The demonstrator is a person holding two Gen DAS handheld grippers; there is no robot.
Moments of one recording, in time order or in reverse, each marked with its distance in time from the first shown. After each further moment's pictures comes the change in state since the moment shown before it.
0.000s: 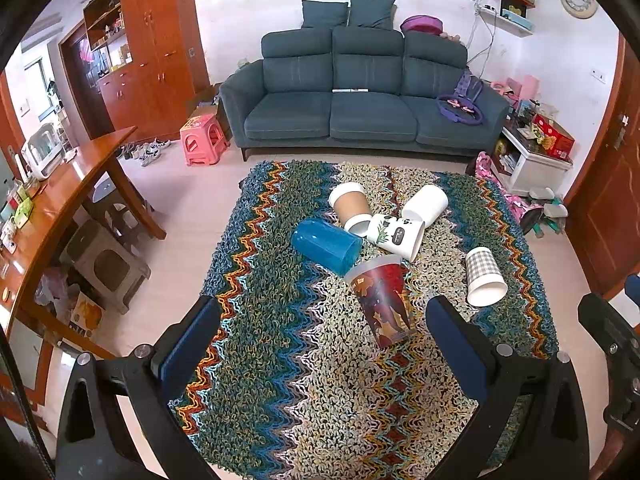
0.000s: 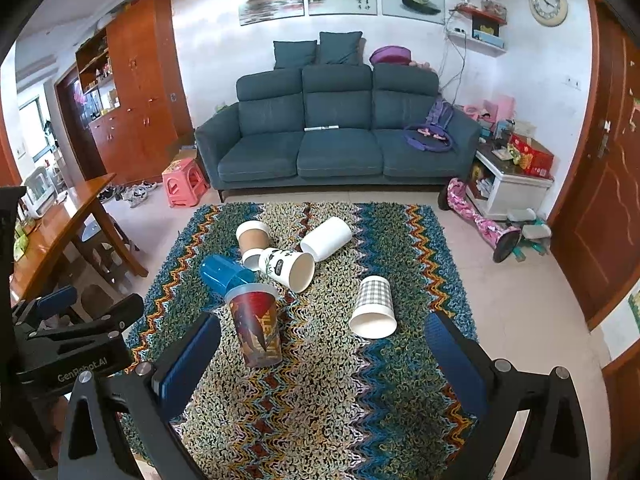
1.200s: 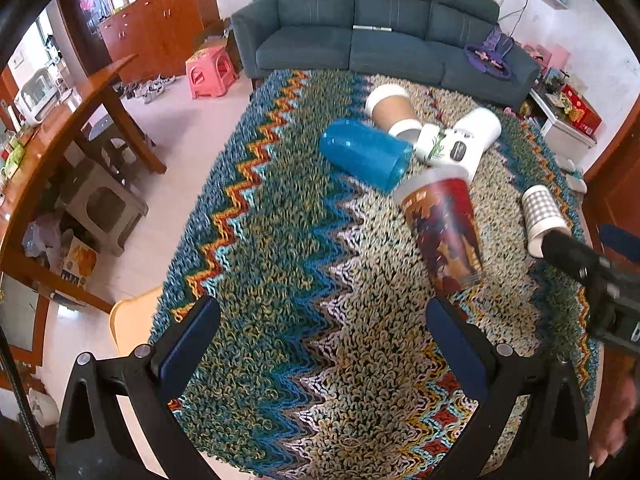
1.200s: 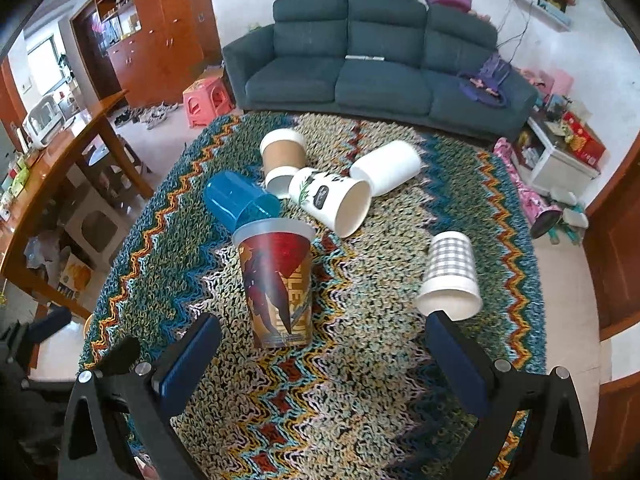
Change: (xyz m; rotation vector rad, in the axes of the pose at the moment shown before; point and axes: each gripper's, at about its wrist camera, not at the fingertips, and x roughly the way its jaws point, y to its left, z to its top) left arm 0.095 0.038 -0.053 -0.057 0.224 0.018; right arm 0.144 0.054 -0.017 -0.143 0.266 0.081
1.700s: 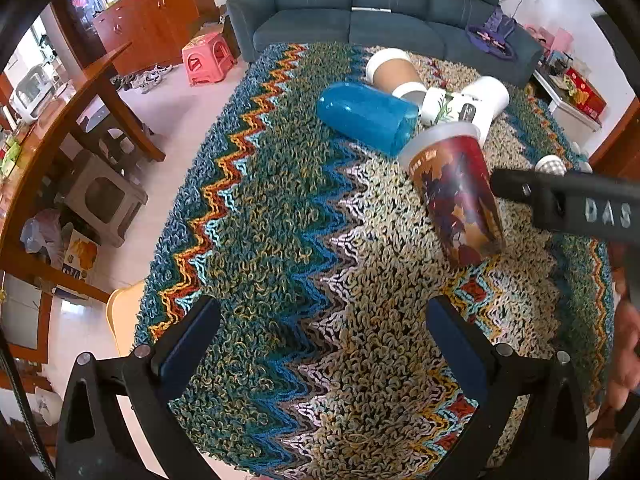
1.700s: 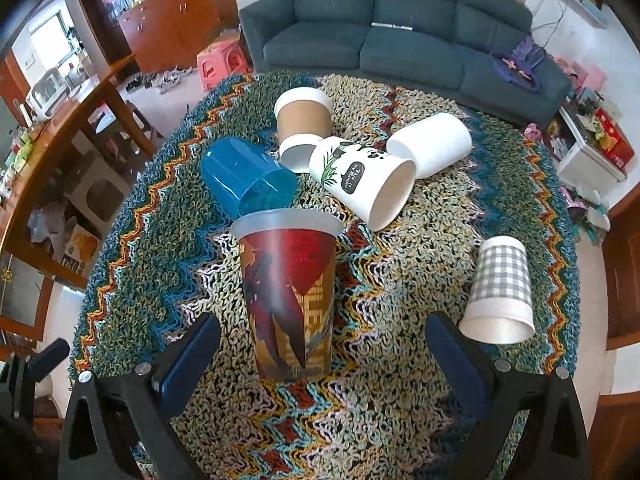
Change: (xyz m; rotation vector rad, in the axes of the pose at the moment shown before) left arm 0.024 -0.004 -0.017 0.023 0.057 0.014; right arm 0.065 0.013 0.024 -0.059 0.130 0.047
